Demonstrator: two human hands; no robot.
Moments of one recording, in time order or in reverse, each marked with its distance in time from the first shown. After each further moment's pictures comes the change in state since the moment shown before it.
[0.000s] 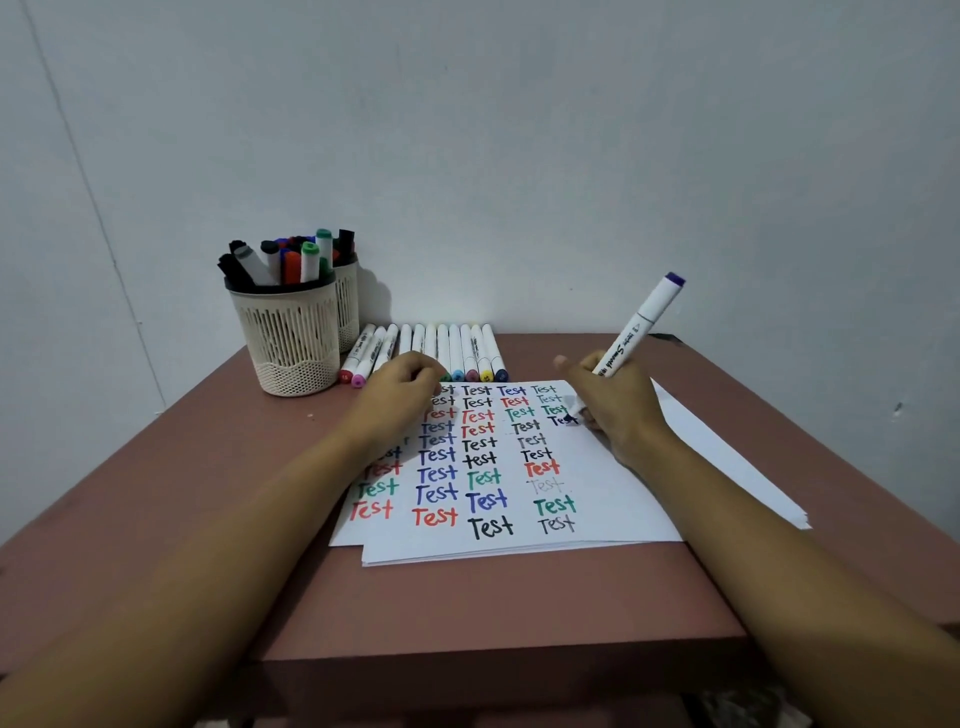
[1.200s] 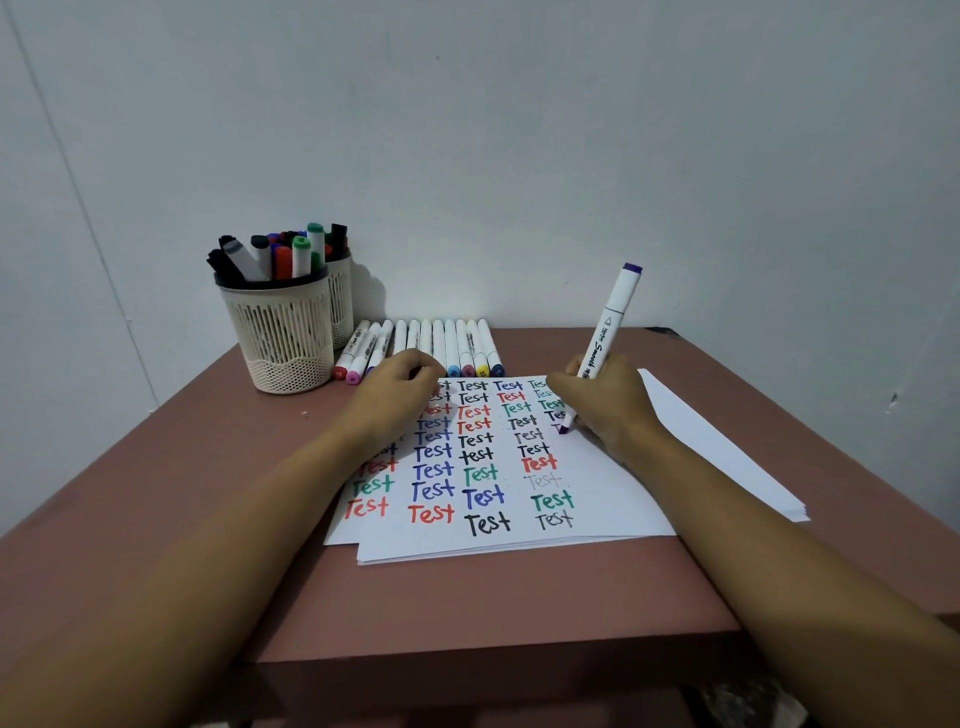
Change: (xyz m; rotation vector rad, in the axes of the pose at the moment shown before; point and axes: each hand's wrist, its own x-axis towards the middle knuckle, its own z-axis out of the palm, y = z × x) left_hand 0.000 0.001 0.001 0.069 -0.004 0.007; right_hand -0.009 -0.004 0.002 -0.164 -0.033 -0.033
